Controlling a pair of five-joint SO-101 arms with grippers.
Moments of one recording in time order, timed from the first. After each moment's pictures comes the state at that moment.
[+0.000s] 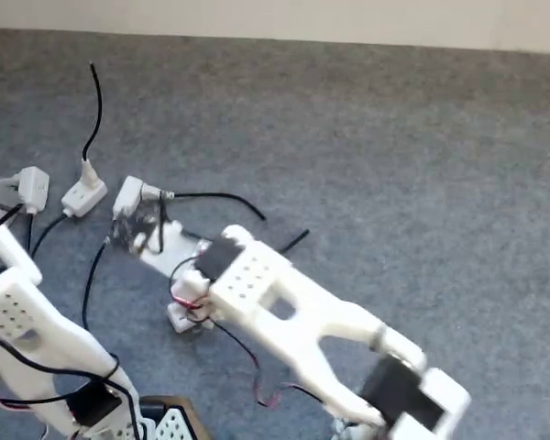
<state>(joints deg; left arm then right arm) -45.9 35.8 -54.5 100.4 -38.6 -58.2 -3.5 16.8 67.8 16.0</state>
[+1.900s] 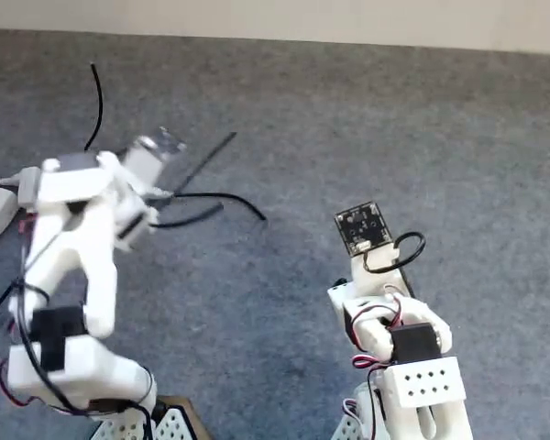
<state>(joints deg) -15.7 1.5 18.7 71.1 -45.7 -14.8 -71.7 73.8 58.3 13.6</state>
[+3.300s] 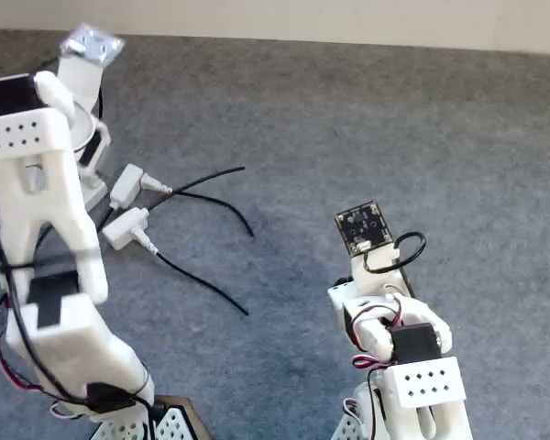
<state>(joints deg) -19.7 13.4 -33.3 98.0 -28.3 -14.7 -71.8 73.8 58.3 13.6</state>
